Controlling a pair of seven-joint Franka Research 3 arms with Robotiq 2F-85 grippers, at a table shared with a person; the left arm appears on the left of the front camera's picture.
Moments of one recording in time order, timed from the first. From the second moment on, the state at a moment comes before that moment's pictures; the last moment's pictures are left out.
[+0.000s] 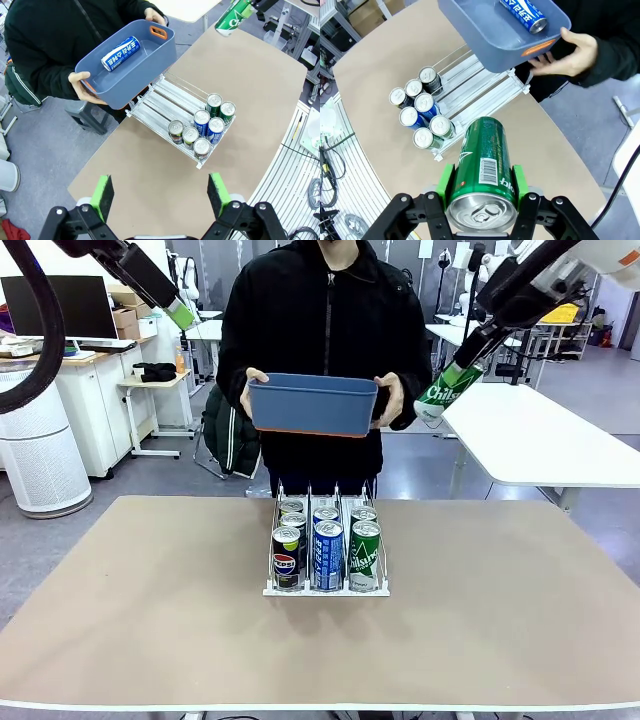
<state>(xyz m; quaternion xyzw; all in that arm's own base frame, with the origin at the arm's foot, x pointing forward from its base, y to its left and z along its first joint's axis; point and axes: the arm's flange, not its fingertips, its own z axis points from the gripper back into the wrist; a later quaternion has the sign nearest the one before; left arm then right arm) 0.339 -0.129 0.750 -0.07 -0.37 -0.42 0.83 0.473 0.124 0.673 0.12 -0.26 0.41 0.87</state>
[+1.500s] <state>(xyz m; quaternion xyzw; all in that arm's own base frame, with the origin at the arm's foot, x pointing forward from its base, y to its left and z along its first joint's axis) 0.339 -0.129 0.750 -0.07 -0.37 -0.42 0.83 0.354 0.144 0.564 0.04 -0.21 0.60 0.77</state>
